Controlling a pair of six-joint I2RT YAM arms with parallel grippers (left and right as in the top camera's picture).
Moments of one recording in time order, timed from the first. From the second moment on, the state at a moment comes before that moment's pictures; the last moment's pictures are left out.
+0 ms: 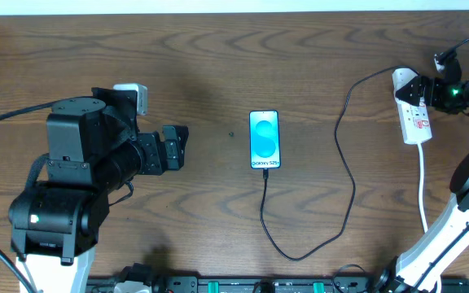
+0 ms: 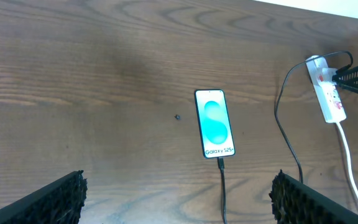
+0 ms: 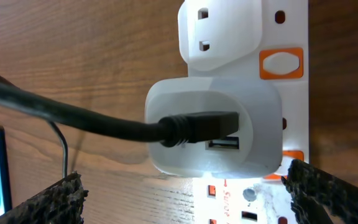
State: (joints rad) left arm -0.12 1.03 1.39 -1.12 0.25 -0.19; right arm -0.45 2.20 1.74 -0.91 -0.58 -0.32
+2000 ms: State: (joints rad) left arm -0.12 1.03 1.39 -1.12 0.25 -0.19; right arm -0.36 1.63 1.64 -1.00 -0.16 0.24
